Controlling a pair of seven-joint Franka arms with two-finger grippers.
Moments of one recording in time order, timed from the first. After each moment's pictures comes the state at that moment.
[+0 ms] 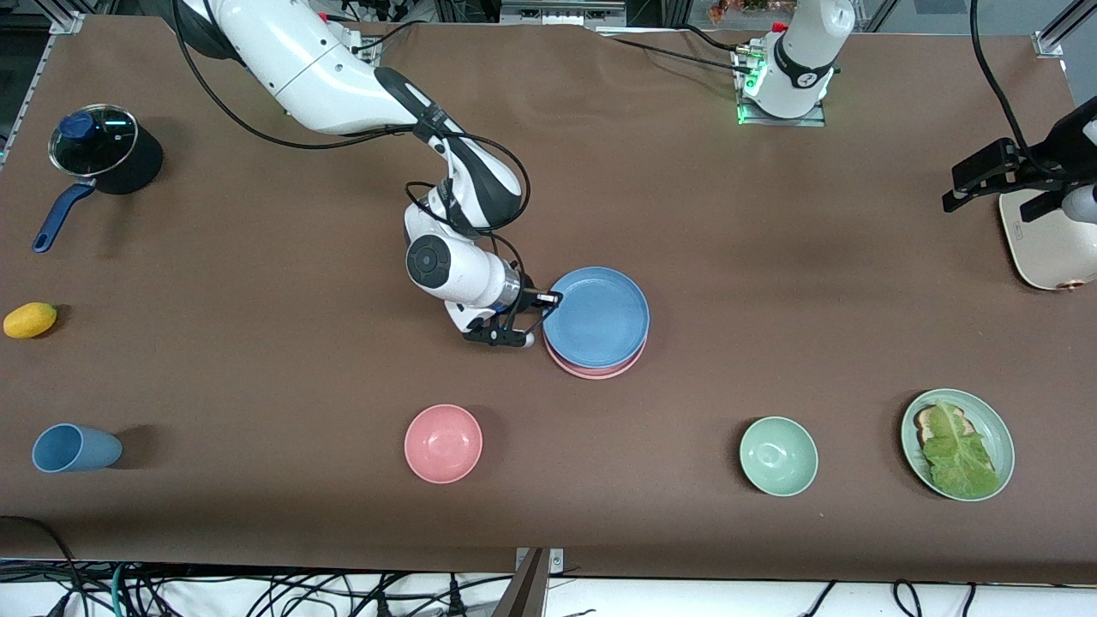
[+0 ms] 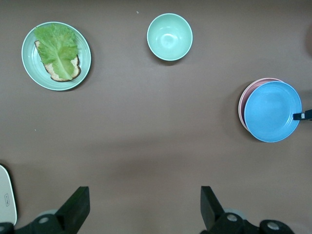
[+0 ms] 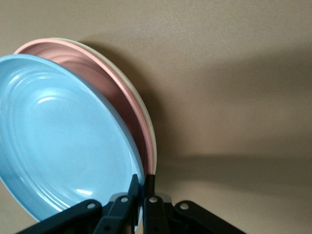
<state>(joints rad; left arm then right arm) -0.11 0.07 0.13 -1.42 -0.09 1.46 0.08 0.39 0.82 0.34 -1.54 0.28 2.46 0.58</state>
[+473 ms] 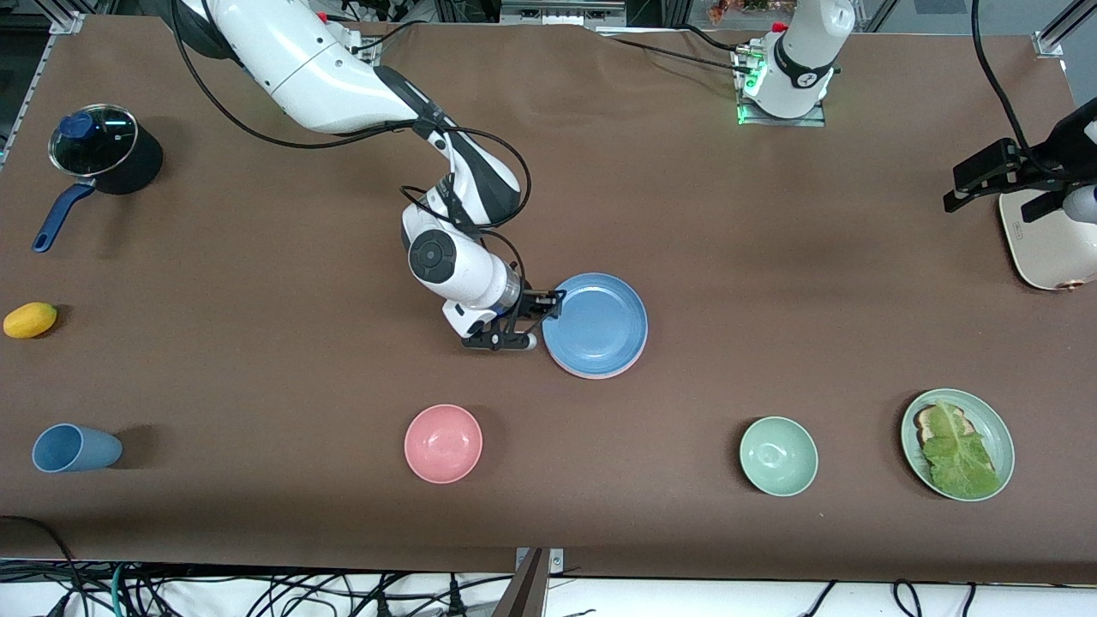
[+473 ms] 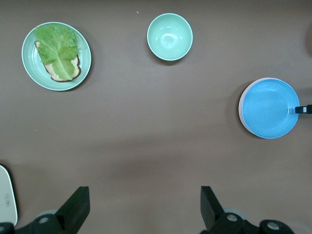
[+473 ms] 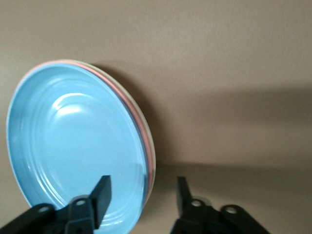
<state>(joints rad) -0.11 0.07 0.13 -1.42 -0.09 1.46 0.08 0.39 0.82 0.34 -1.50 0.15 2.45 0.58</state>
